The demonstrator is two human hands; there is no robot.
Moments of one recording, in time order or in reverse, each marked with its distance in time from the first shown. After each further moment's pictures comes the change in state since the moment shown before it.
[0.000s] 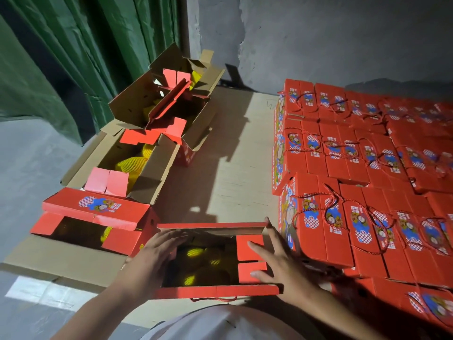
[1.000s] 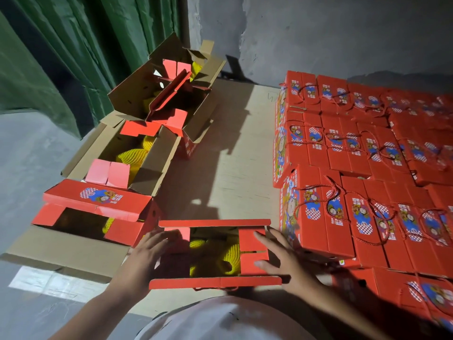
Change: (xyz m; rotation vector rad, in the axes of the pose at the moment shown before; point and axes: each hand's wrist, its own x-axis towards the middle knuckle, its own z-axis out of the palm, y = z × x) left_hand -0.020 -0.041 0.028 0.088 0.024 -0.004; right_hand -0.004 0.022 0.029 0.390 0.078 0.081
